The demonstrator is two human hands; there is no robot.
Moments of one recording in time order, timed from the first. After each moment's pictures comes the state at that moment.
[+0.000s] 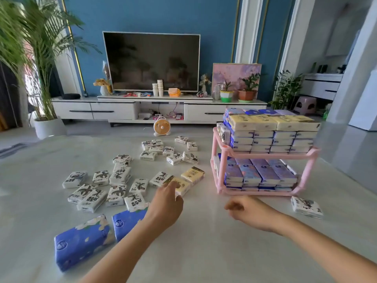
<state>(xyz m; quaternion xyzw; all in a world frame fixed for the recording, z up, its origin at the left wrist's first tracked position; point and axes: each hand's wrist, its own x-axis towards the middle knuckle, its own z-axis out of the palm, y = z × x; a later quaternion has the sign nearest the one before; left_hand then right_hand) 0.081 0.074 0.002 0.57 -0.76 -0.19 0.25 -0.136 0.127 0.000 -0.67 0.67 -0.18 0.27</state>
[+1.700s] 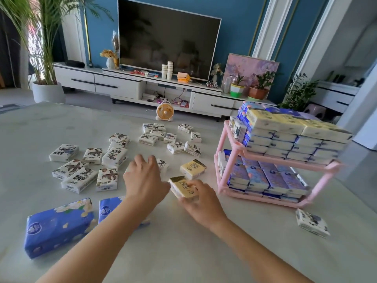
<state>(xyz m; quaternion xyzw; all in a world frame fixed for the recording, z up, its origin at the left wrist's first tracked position) 0.096 0.042 0.012 0.70 -0.69 -0.07 0.17 -0.058 0.057 -0.048 -0.67 0.65 -0.29 0.21</state>
